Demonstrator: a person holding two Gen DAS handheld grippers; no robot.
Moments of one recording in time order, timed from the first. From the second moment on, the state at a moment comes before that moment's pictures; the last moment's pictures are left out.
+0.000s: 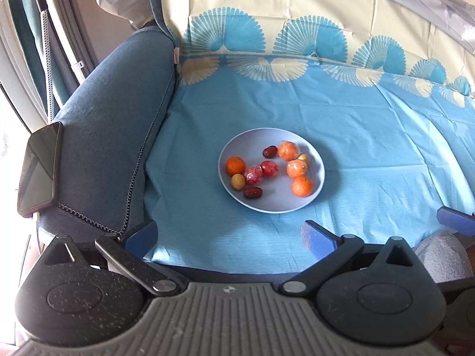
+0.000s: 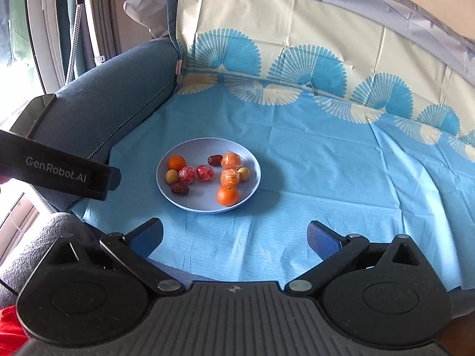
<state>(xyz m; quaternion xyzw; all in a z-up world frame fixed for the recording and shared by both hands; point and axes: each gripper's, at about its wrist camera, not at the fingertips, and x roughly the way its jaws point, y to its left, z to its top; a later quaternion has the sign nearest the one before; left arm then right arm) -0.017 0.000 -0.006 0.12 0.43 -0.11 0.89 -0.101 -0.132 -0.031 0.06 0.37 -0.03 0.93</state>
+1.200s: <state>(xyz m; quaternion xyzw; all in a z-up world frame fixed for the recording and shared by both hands) -0.024 0.000 -0.008 0.13 0.43 -0.10 0.89 -0.102 -0.135 -0.022 0.06 0.35 -0.05 0.93</state>
